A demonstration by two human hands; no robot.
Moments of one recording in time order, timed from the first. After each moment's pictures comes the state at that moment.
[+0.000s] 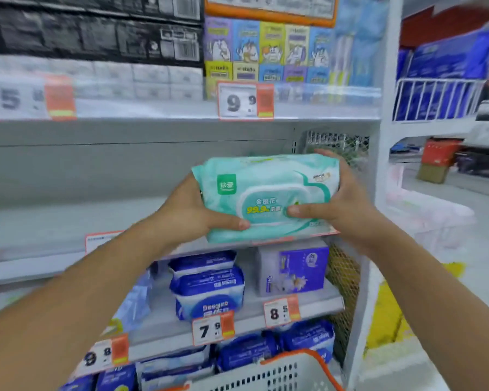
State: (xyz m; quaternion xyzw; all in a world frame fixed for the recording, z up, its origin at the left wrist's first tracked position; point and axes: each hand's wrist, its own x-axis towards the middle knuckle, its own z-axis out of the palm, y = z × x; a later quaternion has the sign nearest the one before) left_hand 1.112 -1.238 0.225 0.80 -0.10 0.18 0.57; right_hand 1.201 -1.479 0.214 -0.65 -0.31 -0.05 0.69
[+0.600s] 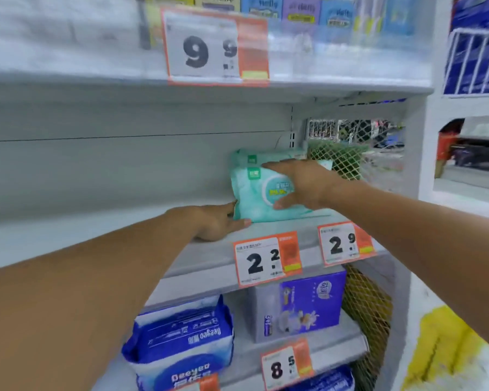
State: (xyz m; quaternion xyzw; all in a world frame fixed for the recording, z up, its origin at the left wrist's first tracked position) left_hand 1.363 -1.201 0.171 0.99 -0.03 -0.05 0.12; right_hand 1.427 -1.419 0.220 -0.93 -0.33 -0.14 0.07
